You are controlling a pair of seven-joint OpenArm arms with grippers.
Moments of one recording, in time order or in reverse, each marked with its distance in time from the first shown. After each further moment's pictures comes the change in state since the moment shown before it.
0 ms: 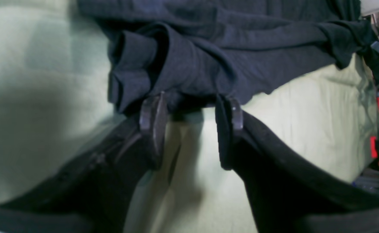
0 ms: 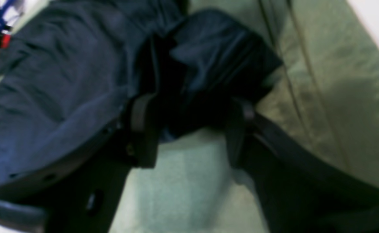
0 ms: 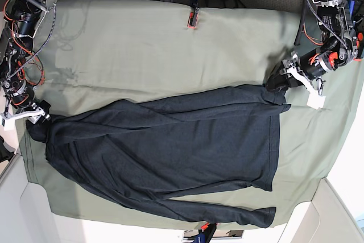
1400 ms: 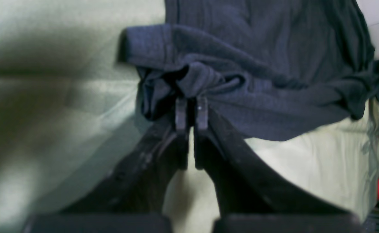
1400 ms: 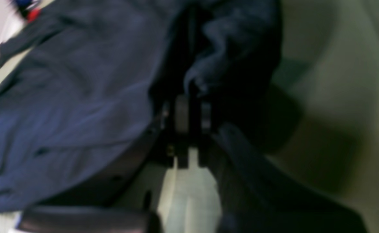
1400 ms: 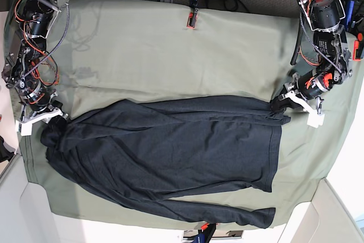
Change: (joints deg) left arm -11.6 0.4 -0.2 -13.2 9.6 -1.2 -5.2; right arm 0.2 -4.2 -1.0 0.0 -2.3 9.0 3.0
